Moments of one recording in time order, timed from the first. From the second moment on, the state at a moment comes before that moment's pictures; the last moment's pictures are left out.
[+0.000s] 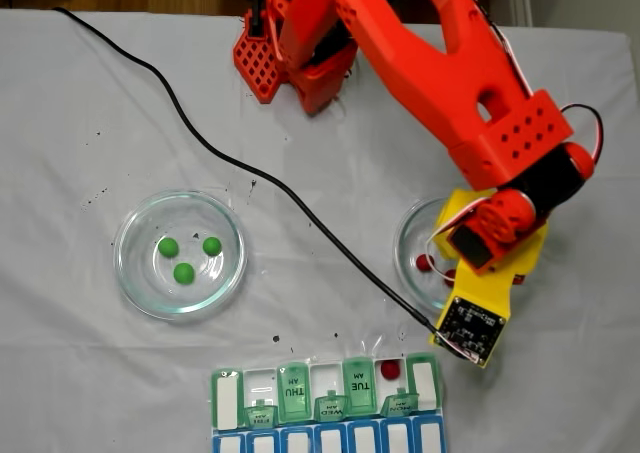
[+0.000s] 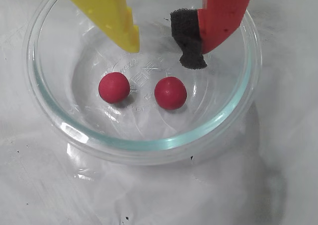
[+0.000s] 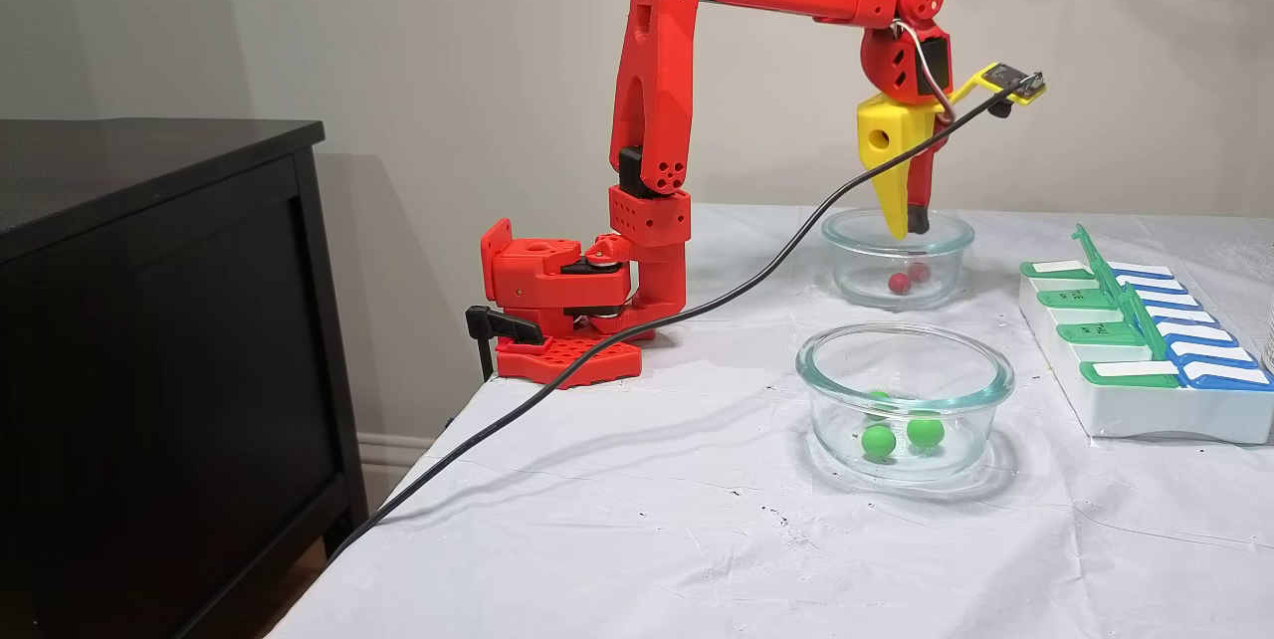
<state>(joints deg) -37.1 101.4 95.6 67.6 -31.9</state>
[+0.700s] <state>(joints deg) -37.4 98.1 101.2 56.0 -32.9</state>
